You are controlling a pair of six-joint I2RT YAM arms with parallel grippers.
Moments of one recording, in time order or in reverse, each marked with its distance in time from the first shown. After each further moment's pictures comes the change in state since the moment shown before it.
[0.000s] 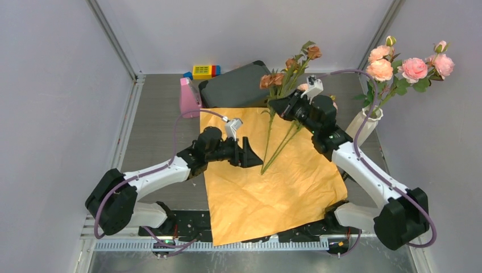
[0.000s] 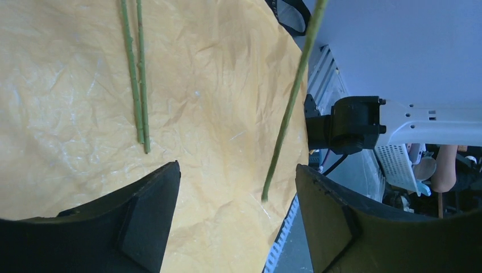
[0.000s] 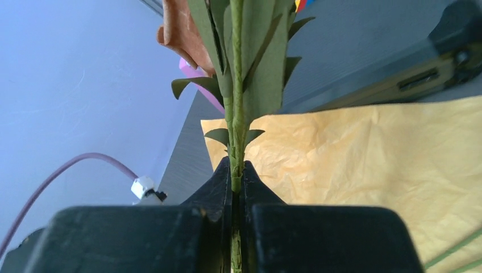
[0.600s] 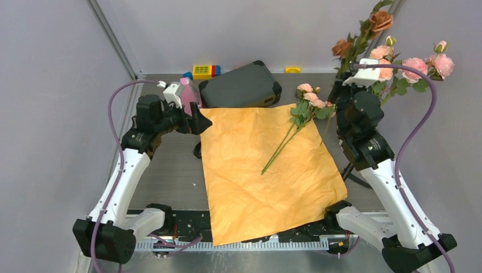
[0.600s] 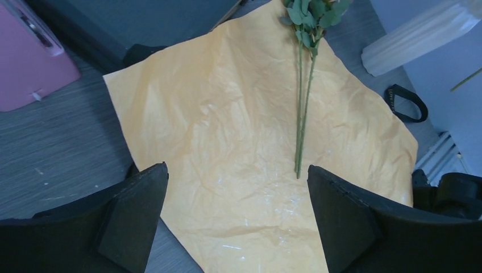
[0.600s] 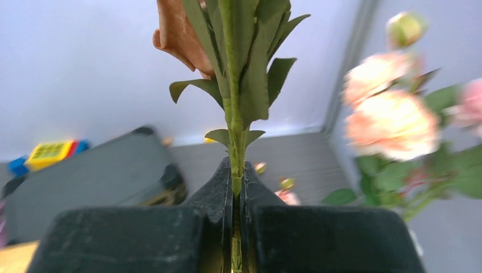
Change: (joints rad) left arm 0.587 -0.240 0.380 -0.713 0.066 0.477; right arm -0.021 -0.277 0.245 -0.300 0.686 -0.746
